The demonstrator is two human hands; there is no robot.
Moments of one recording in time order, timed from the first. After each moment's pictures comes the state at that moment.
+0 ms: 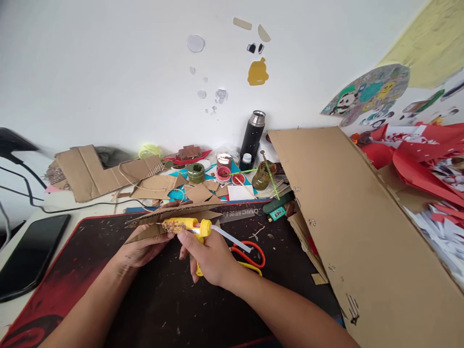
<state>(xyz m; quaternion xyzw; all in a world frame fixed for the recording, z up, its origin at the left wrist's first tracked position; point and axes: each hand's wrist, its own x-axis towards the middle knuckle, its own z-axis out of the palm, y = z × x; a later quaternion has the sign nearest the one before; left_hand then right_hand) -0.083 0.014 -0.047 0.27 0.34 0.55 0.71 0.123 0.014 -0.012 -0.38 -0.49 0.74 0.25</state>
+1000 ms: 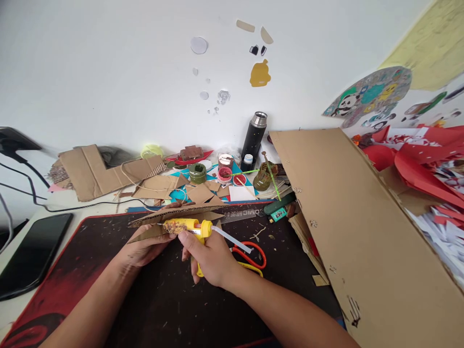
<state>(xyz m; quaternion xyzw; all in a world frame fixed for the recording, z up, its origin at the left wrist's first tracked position) -0.085 0.013 -0.051 0.29 0.35 0.54 0.71 0.121 0.013 -0.016 -0.38 -0.49 0.74 0.25</state>
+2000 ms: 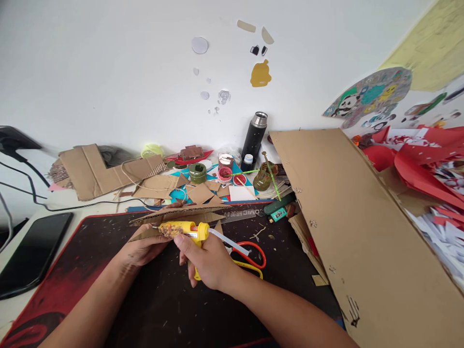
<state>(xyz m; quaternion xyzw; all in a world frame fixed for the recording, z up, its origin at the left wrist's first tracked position) -0.086 0.012 -0.052 0.26 0.35 0.53 0.73 0.118 0.008 -0.021 -0.38 -0.50 0.74 0.23</state>
